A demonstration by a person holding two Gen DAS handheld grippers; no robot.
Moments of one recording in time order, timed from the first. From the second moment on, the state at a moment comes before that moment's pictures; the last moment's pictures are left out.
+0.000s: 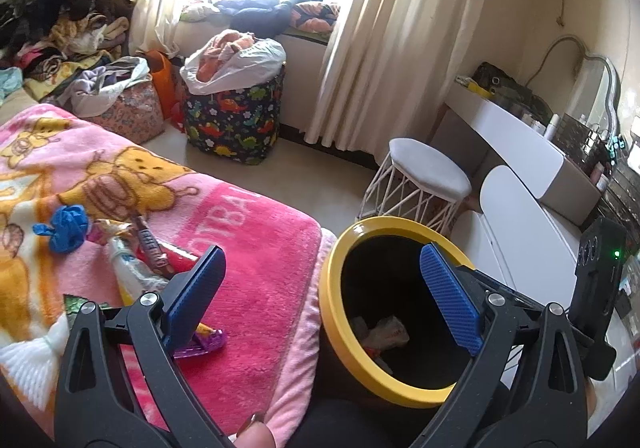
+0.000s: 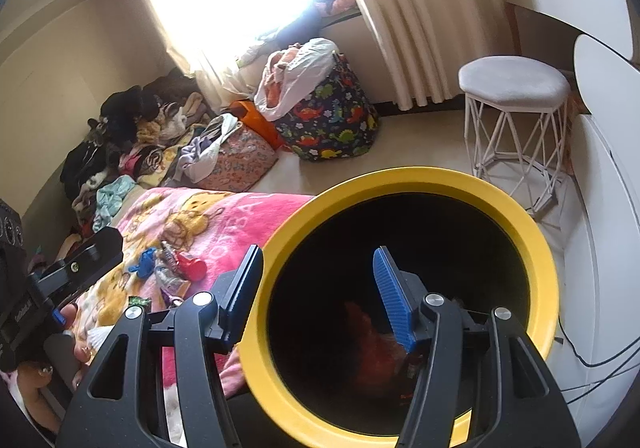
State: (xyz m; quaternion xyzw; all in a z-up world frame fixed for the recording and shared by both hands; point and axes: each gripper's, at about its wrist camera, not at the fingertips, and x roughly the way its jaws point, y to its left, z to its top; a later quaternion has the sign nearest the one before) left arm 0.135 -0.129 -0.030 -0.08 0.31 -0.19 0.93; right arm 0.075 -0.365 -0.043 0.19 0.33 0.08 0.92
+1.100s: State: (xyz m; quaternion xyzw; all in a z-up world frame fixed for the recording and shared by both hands) left arm 0.117 -0.021 -0.032 -0.12 0.30 -0.10 0.94; right arm 0.094 -0.251 -0.031 0.10 0.36 0.22 0.90
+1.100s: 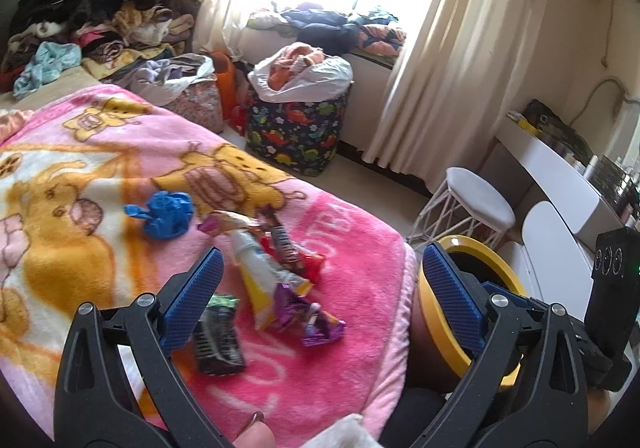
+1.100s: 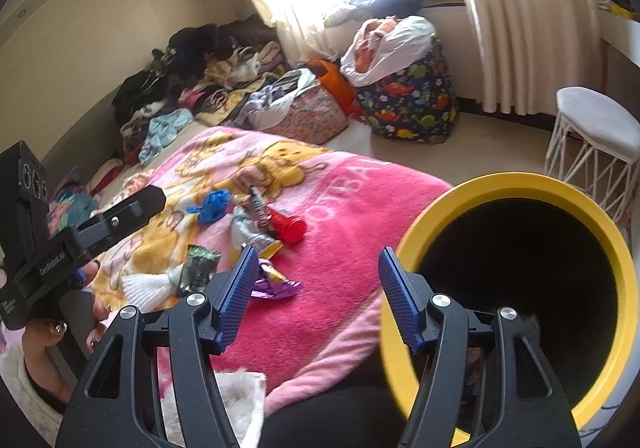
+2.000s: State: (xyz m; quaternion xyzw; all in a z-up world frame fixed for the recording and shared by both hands) left arm 0.102 0.079 -0.070 -0.15 0.35 0.01 0.93; right arm 0.124 -0.155 -0.068 0.01 0.43 0.28 0.86
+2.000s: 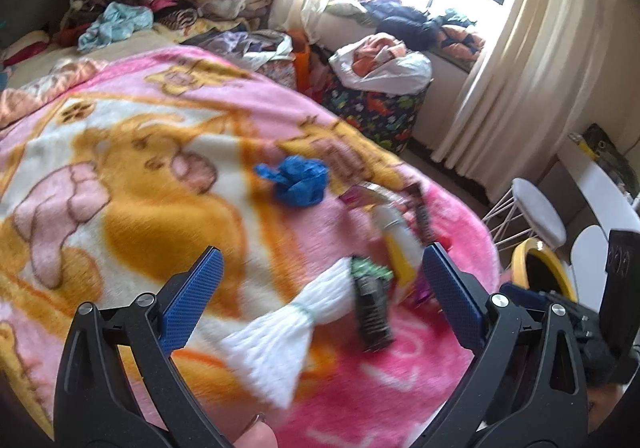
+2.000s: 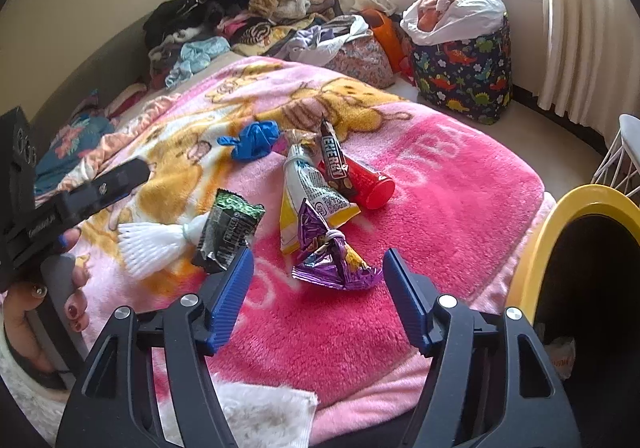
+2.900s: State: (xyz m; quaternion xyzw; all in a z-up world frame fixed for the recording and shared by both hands) left arm 0.088 0.097 -0.120 -0.20 0.42 -0.03 0.88; right arm 0.145 -0.127 -0.113 -0.02 0.48 0.29 0.83
